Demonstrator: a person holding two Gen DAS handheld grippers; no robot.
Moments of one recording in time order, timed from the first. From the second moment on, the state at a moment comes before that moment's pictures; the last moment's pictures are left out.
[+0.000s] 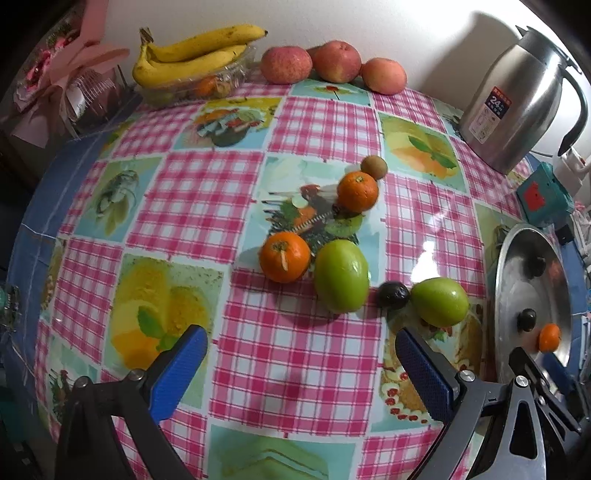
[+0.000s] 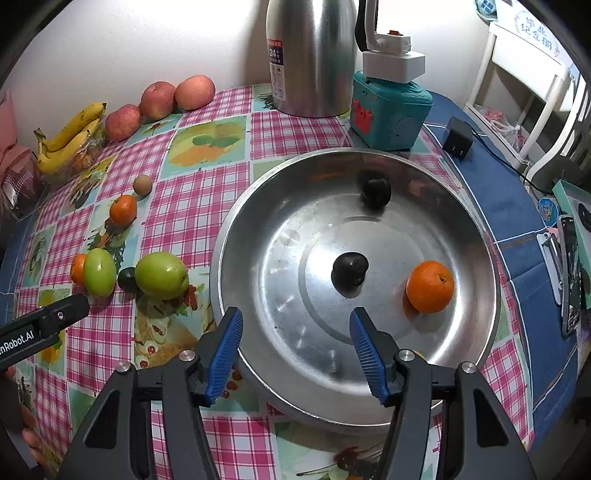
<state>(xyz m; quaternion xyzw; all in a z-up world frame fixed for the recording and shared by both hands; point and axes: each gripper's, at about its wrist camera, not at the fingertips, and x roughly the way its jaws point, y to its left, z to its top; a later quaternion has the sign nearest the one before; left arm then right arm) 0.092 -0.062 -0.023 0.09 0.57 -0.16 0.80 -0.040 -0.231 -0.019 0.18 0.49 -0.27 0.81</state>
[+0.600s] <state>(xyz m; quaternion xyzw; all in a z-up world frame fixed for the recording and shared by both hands) 0.091 -0.064 -0.006 0.10 0.51 -0.19 0.83 -0.041 -0.228 -0.008 0.18 0.44 -0.27 0.83</state>
